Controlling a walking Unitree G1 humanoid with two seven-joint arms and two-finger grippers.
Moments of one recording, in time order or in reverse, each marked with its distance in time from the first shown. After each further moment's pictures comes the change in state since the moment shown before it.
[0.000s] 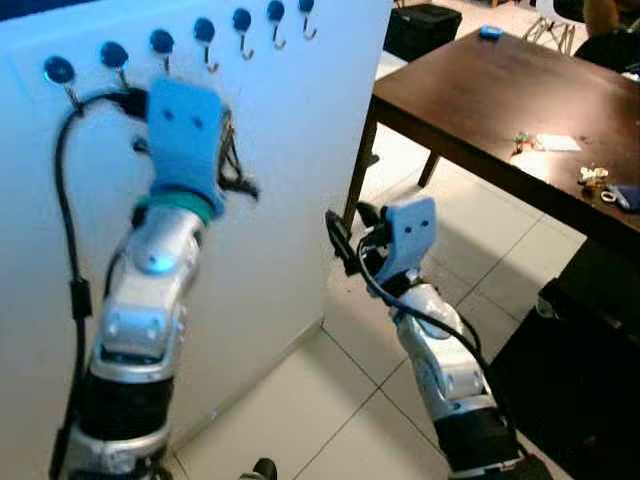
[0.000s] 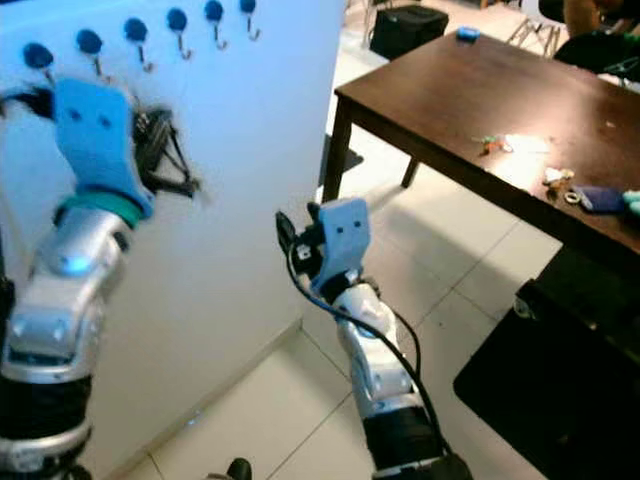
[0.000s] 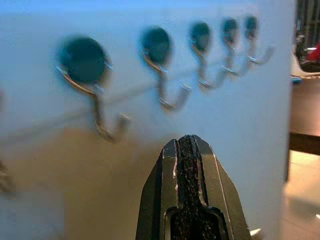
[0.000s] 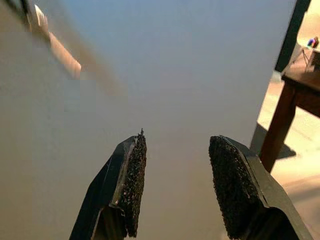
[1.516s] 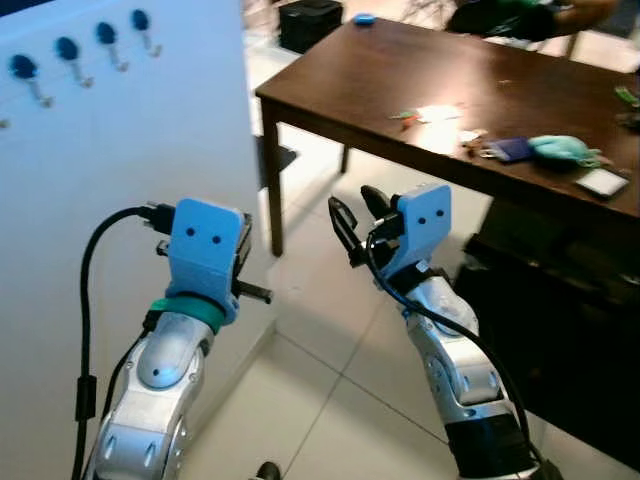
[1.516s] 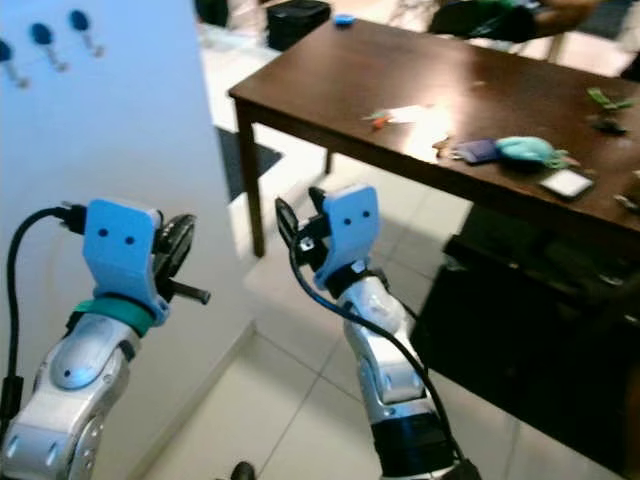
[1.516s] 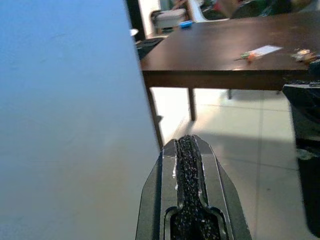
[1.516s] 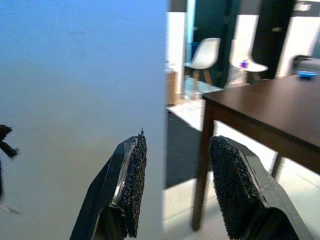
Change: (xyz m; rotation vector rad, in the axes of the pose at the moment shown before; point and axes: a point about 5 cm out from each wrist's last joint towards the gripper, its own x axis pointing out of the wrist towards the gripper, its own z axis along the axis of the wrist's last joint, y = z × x) left arm -0.085 -0.039 -0.045 -0.063 0.247 -0.156; right arm -0.003 0.002 0.032 -0.030 -0.082 0.025
